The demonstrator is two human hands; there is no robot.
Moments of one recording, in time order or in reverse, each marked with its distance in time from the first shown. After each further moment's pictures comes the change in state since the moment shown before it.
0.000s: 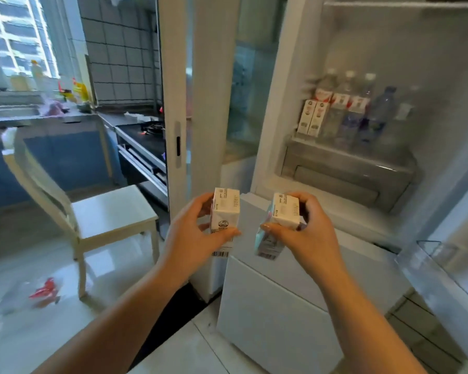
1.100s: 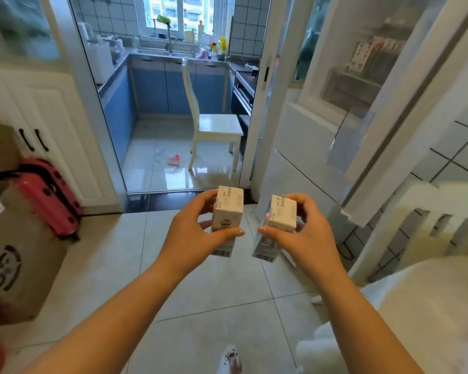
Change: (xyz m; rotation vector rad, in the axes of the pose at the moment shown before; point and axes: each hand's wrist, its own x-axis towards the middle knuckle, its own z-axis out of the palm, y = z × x) left_hand -0.651 0.255 0.238 0.218 0.394 -0.219; right_hand -0.542 -0.035 -0.341 0.100 -0.561 -0.054
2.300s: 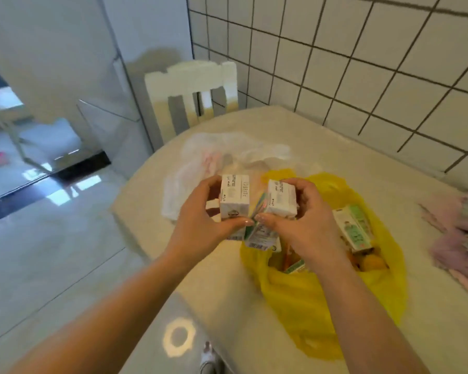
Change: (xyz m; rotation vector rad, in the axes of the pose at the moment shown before) left_hand -0.335 0.225 0.493 -0.058 -0.586 0.127; right_hand -0.451 0.091 -0.472 0.034 0.563 0.308
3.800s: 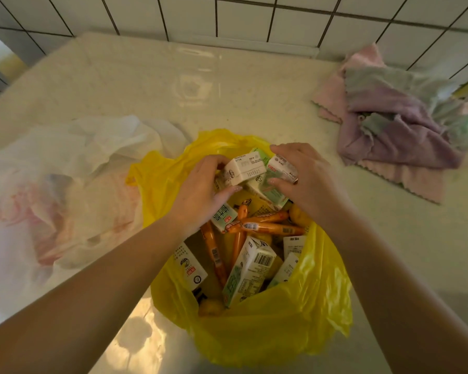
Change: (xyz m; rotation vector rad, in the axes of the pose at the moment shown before) left_hand 0.161 -0.083 0.236 0.185 -0.754 0.252; right_hand 0.065 0.132 -0.156 -0.771 0.313 0.368
